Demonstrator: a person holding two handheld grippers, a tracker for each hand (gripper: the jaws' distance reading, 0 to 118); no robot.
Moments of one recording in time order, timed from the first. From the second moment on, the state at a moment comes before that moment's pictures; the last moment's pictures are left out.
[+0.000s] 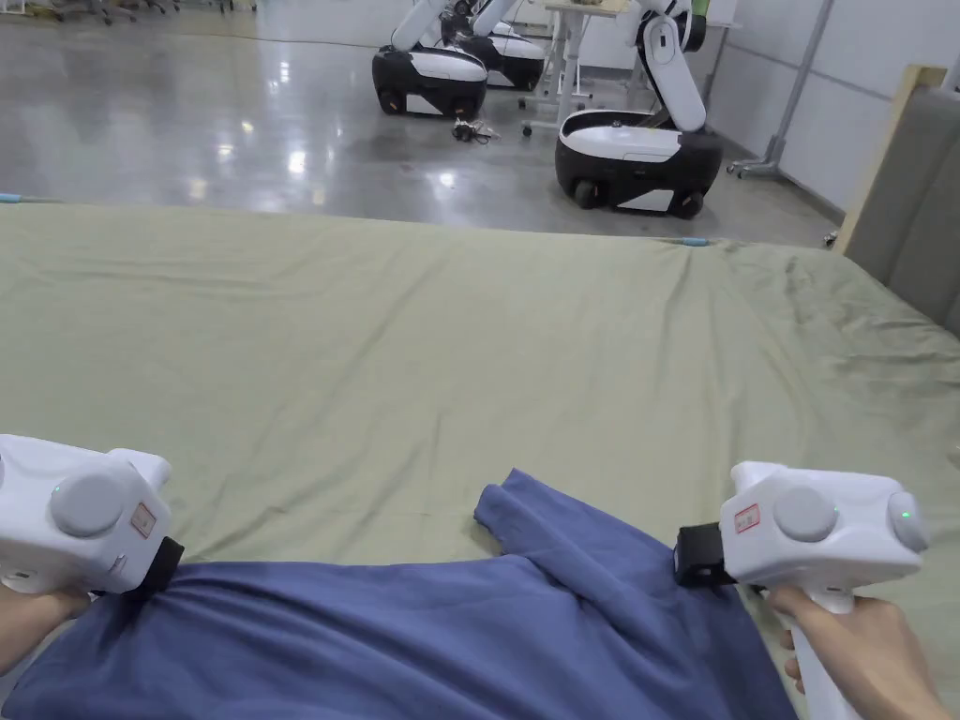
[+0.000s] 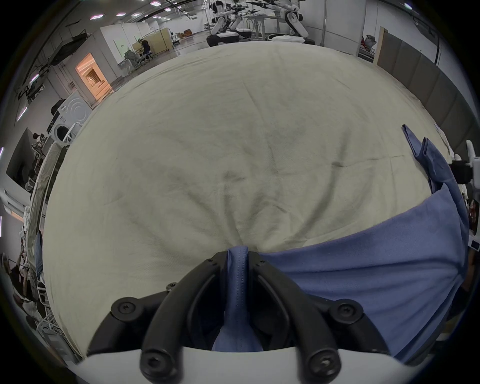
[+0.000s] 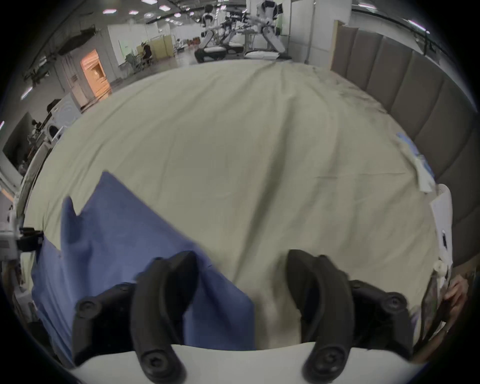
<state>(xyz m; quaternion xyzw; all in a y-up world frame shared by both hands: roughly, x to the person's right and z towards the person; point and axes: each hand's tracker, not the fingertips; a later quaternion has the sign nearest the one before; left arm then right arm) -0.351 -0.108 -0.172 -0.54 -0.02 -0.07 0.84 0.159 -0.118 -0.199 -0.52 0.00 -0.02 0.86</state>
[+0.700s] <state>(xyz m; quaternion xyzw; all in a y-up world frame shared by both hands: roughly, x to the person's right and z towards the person) -0.427 0.097 -0.008 -0.21 -0.08 0.04 0.97 0.128 0.110 -0.067 -0.22 0.06 -0.02 0.97</state>
